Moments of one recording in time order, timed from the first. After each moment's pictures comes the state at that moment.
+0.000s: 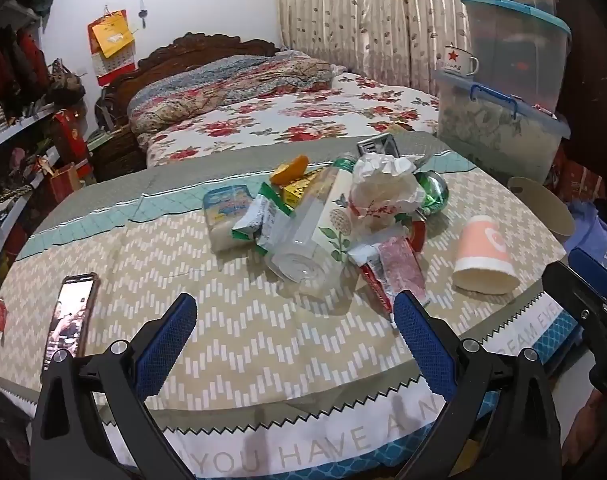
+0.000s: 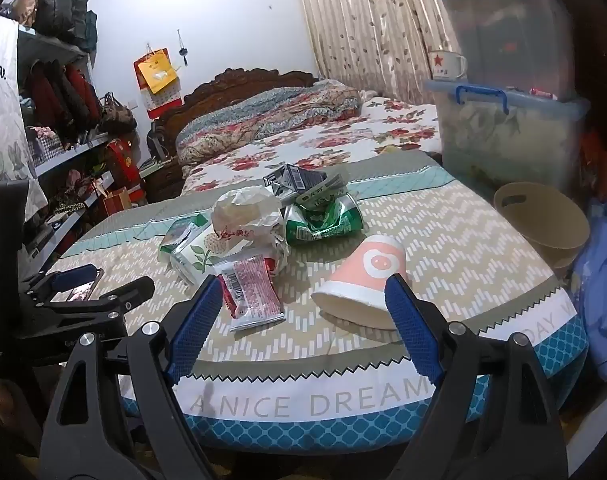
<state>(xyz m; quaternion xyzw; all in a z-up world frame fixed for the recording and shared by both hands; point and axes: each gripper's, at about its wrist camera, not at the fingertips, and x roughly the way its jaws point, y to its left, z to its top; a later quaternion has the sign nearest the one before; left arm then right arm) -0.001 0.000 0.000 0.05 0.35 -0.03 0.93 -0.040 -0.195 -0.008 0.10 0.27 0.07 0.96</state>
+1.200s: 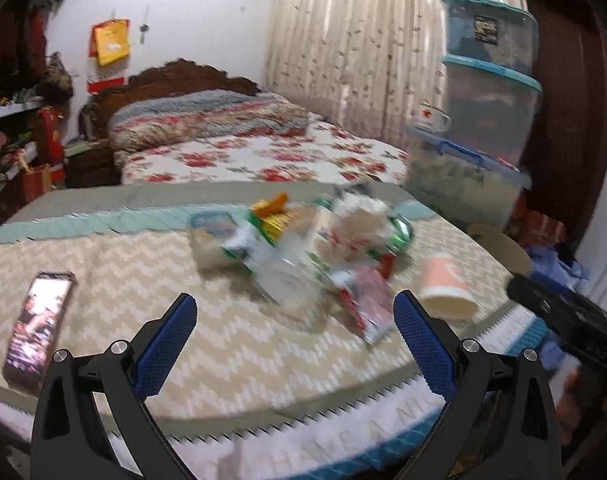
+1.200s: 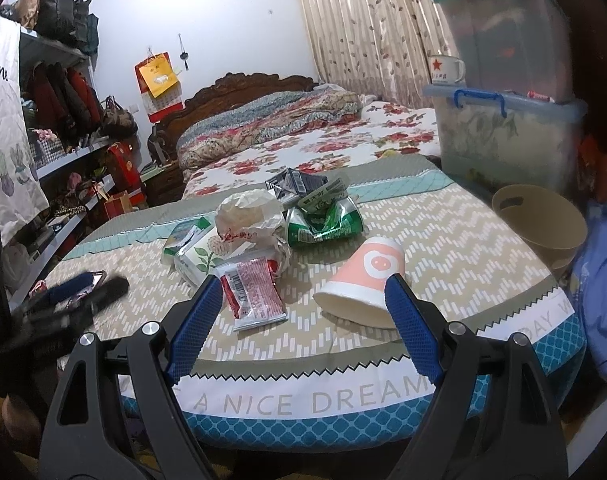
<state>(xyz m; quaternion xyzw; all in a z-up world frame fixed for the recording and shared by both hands) -0.024 0.038 0.003 -0.02 0.26 -0.08 0.96 -0.047 -0.192 -0.007 0.10 0.26 0.07 0.96</state>
